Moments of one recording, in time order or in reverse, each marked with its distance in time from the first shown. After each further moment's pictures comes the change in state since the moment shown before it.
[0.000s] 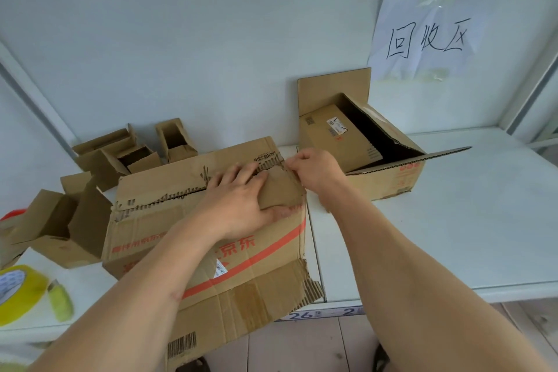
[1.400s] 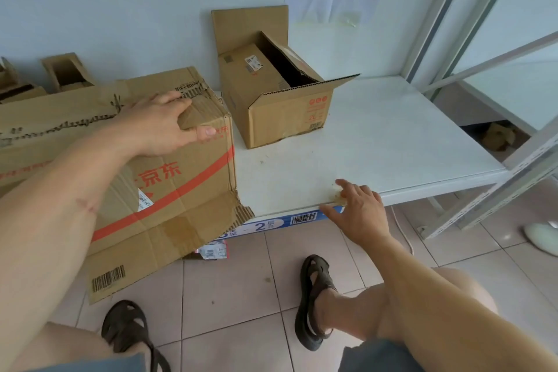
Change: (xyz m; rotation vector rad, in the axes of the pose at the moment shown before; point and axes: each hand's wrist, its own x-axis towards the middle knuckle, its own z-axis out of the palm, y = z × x) left_hand 0.001 0.033 0.006 -0.036 0.014 -0.029; right_hand -0.139 0.274 -0.138 -0.916 0.262 -0.104
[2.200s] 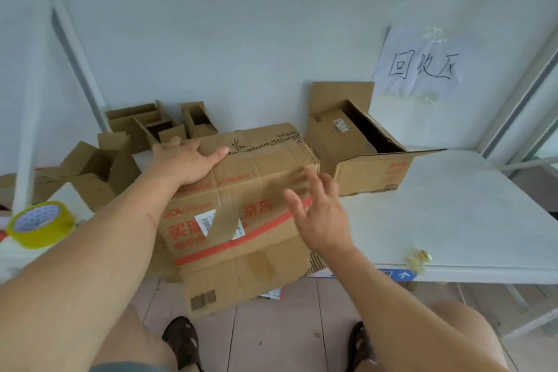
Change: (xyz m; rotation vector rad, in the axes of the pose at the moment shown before) left_hand -0.075 -0.130 -0.018 -0.235 0.021 -0.514; right_hand 0.005 -0.266 -0.067 0.484 0.079 -0.263
